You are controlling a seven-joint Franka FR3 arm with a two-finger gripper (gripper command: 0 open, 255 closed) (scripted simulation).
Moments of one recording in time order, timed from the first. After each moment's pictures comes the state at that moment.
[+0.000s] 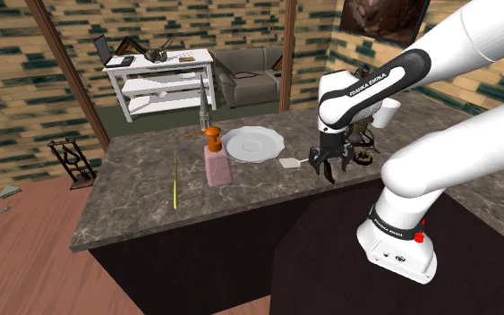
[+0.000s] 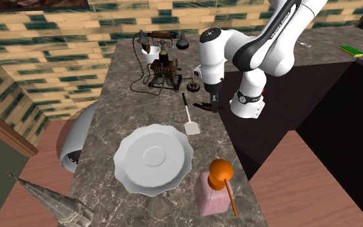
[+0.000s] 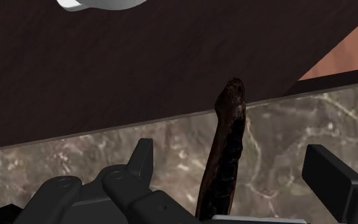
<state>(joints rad) -0.31 -0.63 0.06 -3.01 0.06 2.16 0.51</state>
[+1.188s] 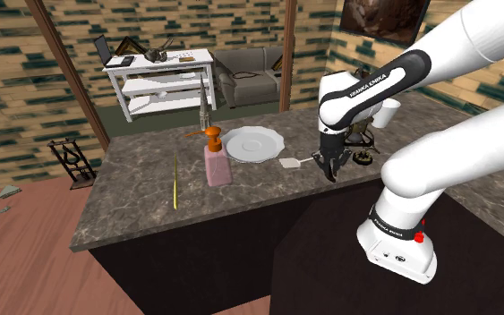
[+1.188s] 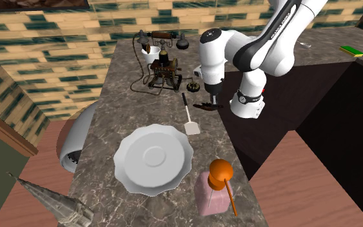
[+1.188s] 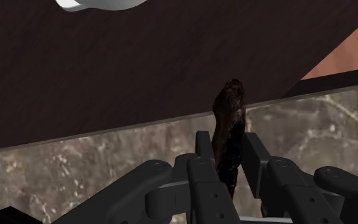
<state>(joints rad) -0.31 -0.64 0.06 -3.02 0.06 2.17 0.51</state>
